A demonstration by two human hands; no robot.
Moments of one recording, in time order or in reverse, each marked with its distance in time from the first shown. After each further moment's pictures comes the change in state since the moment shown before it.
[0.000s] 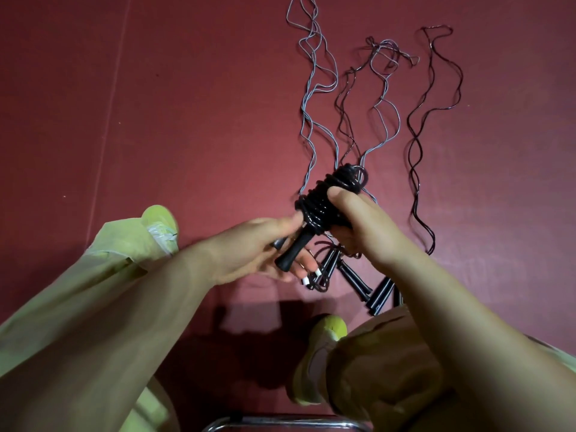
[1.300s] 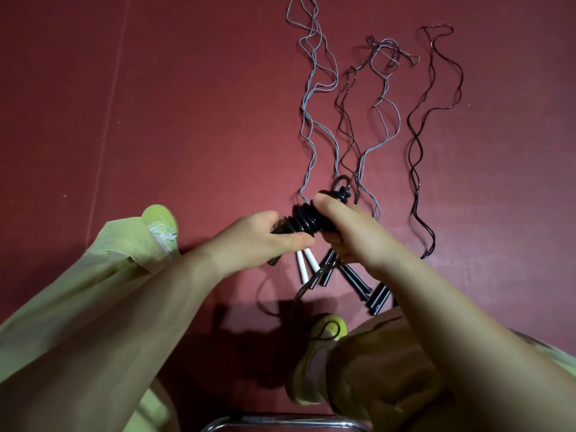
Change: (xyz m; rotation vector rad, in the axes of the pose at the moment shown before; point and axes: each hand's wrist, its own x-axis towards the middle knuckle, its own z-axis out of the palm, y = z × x) left_hand 0.009 0.000 -0.003 0.626 0.412 0.097; right_hand 0.002 0.008 0.003 -0.080 -0.039 0.134
